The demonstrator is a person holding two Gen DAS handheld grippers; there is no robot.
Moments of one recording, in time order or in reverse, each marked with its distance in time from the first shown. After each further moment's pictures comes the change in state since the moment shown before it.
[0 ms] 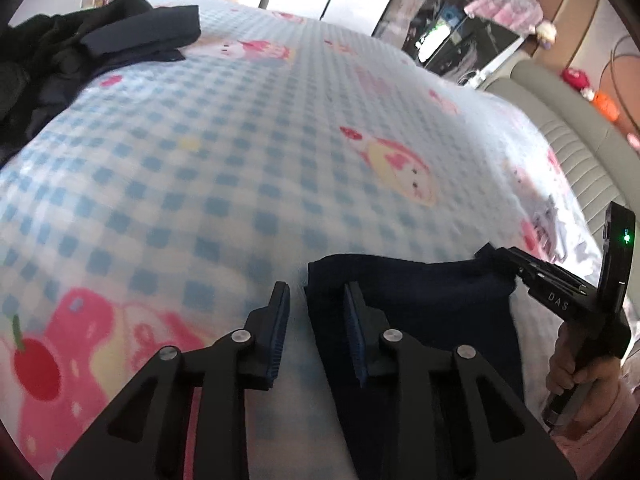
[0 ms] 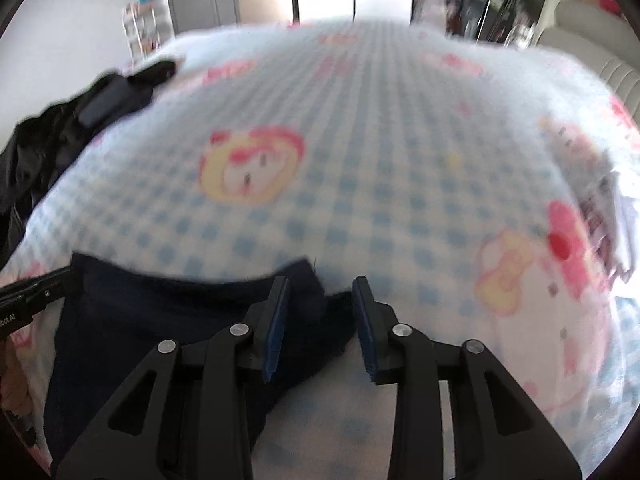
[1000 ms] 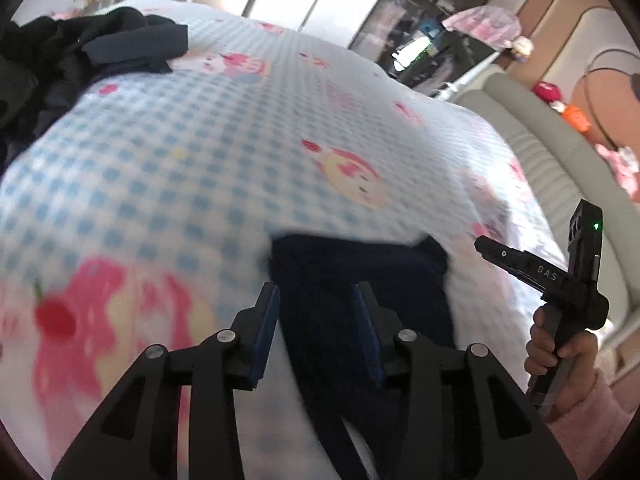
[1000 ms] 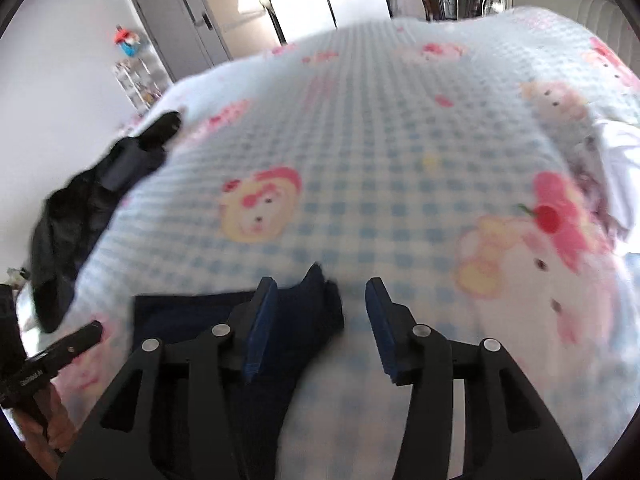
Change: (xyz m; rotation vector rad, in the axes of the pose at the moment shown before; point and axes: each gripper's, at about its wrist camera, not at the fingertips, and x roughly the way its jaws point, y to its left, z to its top) left arm -0.054 -0.021 -0.017 -0.019 -0.015 -0.115; right arm -0.041 -0.037 0.008 0.206 -0.008 0.183
